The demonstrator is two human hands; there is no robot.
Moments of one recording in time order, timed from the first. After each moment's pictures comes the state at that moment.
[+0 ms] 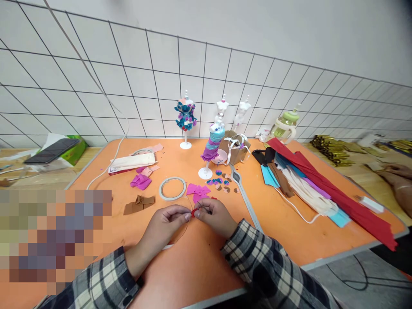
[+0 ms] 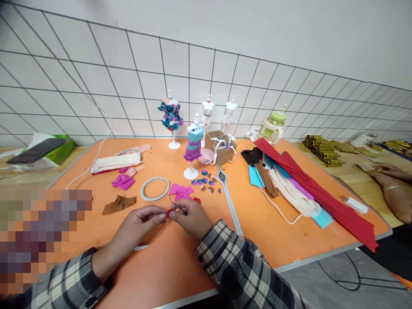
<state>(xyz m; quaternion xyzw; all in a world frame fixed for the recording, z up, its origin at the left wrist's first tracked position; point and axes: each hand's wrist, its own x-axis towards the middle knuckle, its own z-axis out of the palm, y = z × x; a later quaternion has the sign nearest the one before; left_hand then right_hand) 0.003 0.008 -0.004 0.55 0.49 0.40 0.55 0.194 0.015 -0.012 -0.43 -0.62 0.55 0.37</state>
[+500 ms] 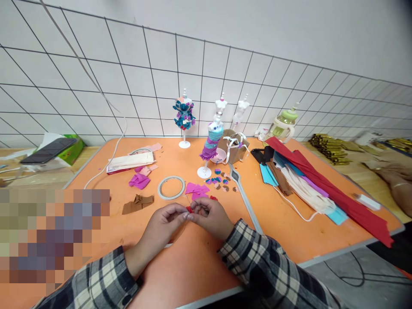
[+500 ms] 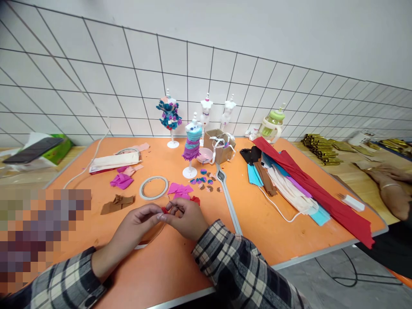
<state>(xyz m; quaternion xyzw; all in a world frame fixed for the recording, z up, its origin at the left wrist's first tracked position) 0.003 0.006 -0.001 0.56 0.48 0.42 0.53 0.183 0.008 -0.008 -0.45 -0.58 0.54 0.42</state>
